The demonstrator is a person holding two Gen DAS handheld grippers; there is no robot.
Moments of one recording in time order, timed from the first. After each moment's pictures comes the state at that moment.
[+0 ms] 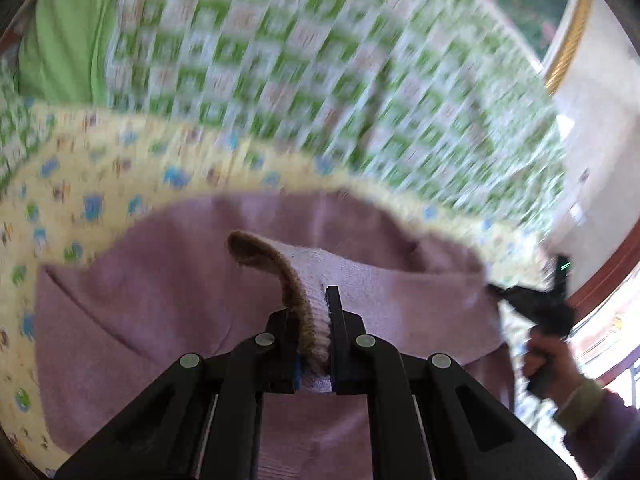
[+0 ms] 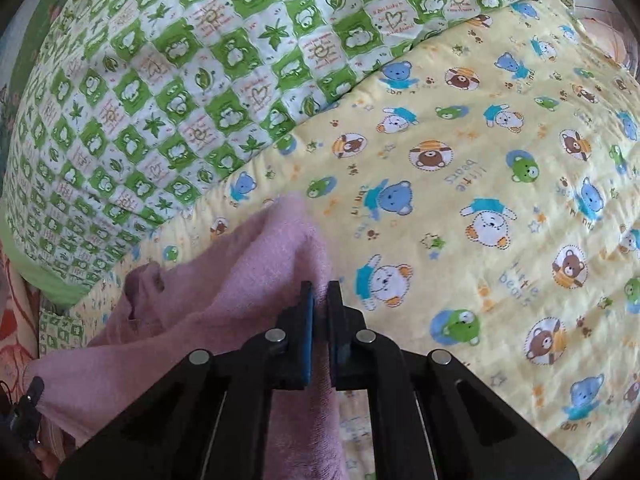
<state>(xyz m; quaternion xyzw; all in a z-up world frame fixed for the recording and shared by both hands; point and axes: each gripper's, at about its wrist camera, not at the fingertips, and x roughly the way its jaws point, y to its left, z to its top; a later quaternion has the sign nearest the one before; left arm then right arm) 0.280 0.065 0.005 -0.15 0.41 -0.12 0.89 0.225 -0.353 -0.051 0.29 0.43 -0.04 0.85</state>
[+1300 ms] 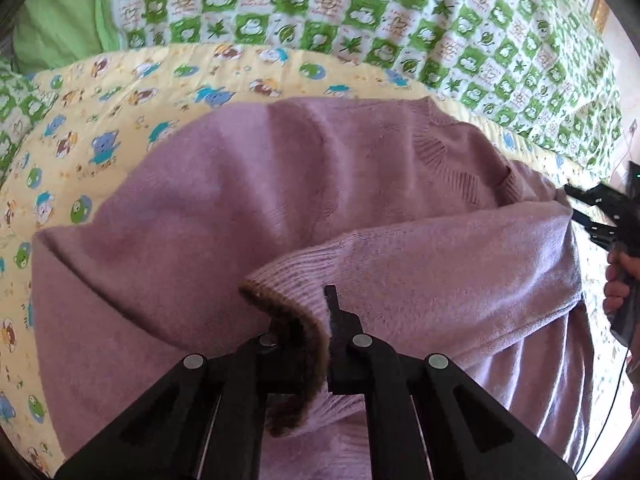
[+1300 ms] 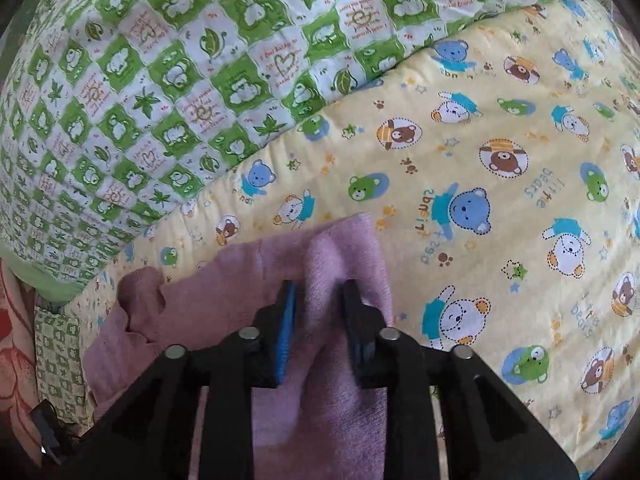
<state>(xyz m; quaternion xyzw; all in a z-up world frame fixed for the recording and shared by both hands) 0.300 0.083 -0.063 -0.08 0.49 -0.07 0.87 0.272 -0.320 -0.039 0.29 0.42 -0.02 0.86</state>
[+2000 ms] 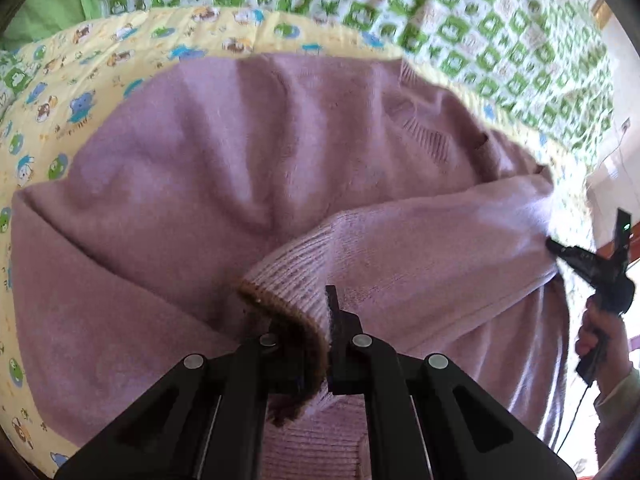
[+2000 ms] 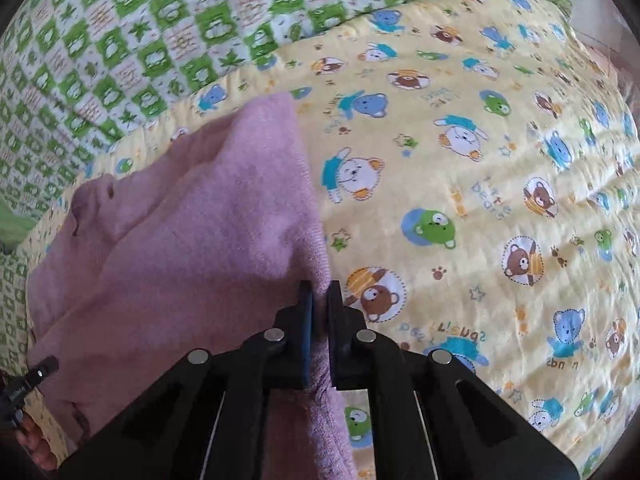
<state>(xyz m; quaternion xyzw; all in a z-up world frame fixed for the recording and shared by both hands) 0.286 0.065 -0.068 -0.09 0.54 -0.10 0.83 0.190 -0.329 -0.078 0.21 0.49 -0.09 0.84</state>
